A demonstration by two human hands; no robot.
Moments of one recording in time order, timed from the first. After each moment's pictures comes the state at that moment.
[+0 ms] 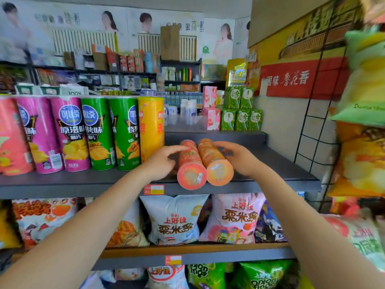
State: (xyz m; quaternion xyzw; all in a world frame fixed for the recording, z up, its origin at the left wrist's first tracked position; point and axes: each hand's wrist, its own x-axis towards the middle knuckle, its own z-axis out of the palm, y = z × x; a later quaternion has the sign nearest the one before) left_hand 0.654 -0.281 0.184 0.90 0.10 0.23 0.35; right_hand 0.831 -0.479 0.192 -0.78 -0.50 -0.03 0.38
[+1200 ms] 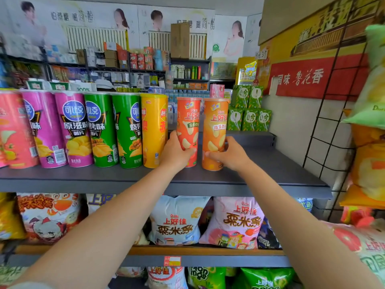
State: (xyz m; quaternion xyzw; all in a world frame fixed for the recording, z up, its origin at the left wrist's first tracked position) left_hand 0.709 -0.304 0.189 0.81 0.28 0.38 0.35; right_hand 0.823 -0.446 0.198 -0.77 -0.37 0.04 0.52
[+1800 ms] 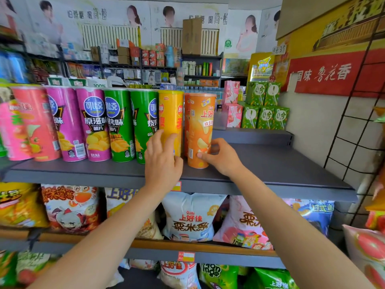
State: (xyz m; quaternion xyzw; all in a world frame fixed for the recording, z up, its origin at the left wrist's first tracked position) left_hand 0.621 -0.289 0.157 0.83 0.24 0.50 0.04; right_hand 0.776 -0.400 0.183 -0.77 -0.42 0.04 0.48
